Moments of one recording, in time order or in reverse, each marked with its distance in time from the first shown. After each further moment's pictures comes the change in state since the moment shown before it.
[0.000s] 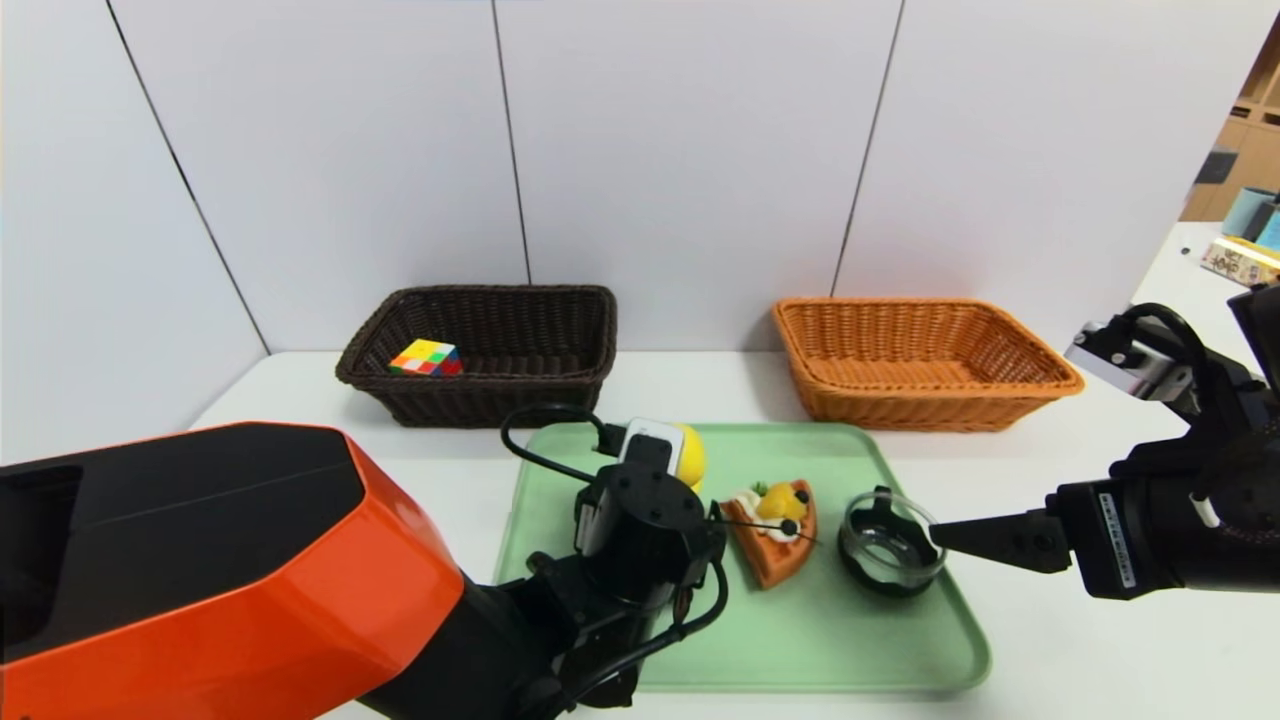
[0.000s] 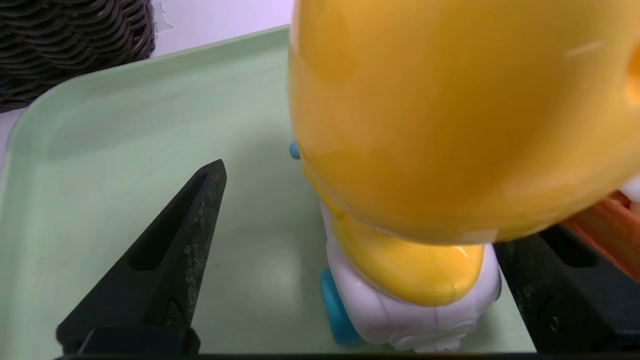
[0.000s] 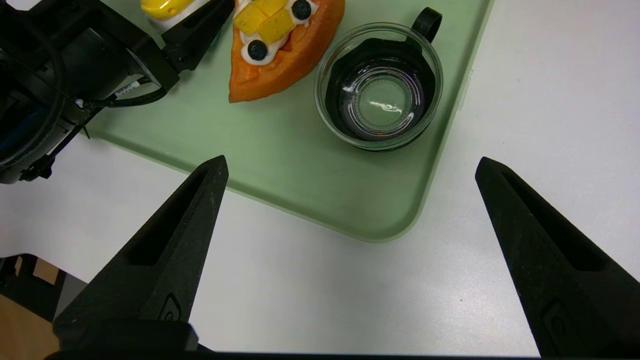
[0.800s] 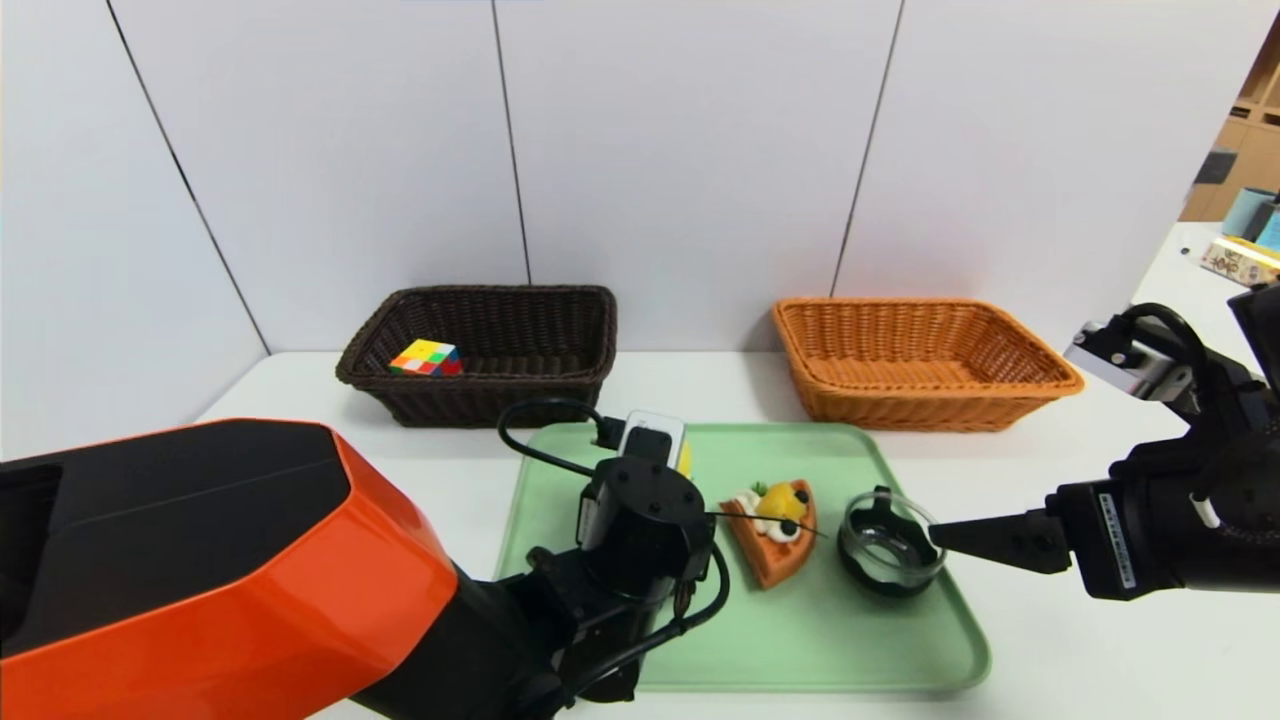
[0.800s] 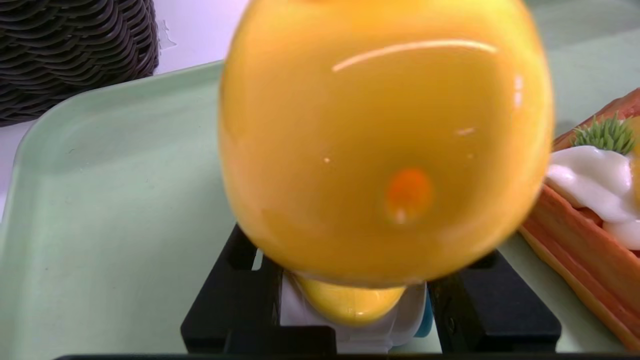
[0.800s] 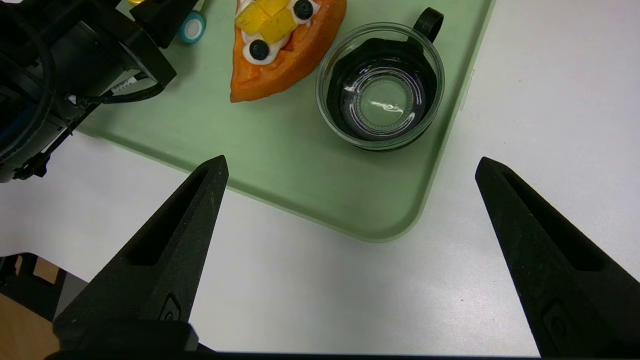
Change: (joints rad) left arm 0.000 -0.011 -0.007 0.002 0.001 0.000; right arm 0.003 -0.001 0.000 0.000 -0.001 0.000
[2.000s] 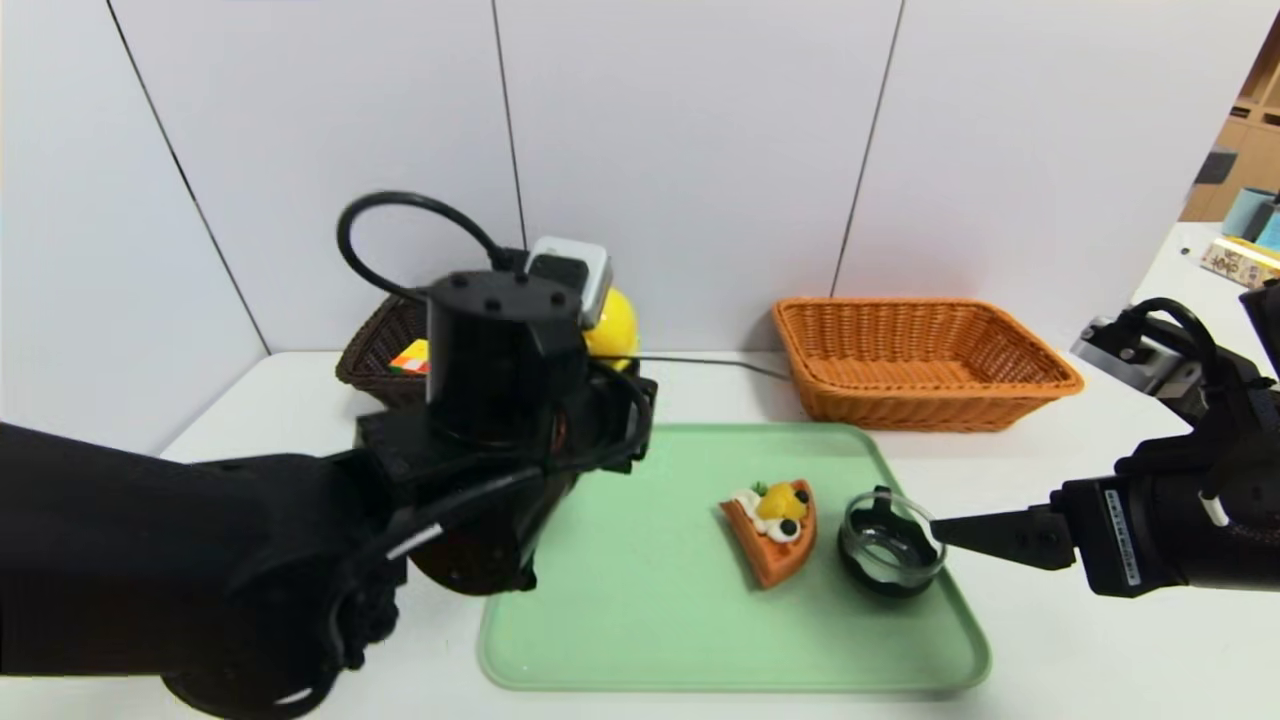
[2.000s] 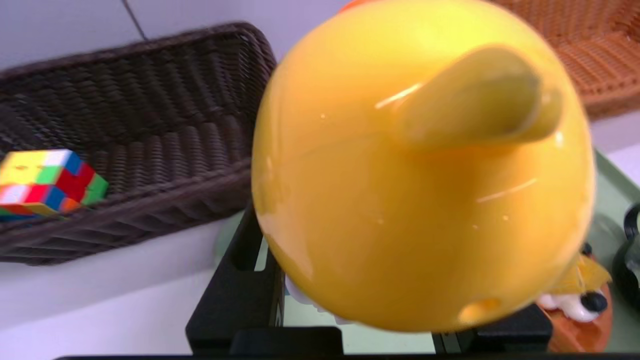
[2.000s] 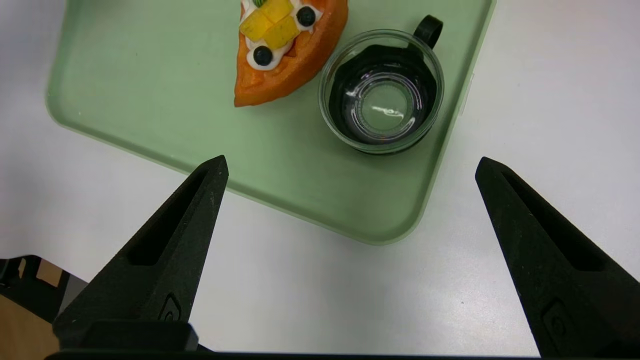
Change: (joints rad) left arm 0.071 -0.378 -0.111 0.319 0.000 0.133; right arm 0.000 -0.009 0.001 -0.015 0.000 0.002
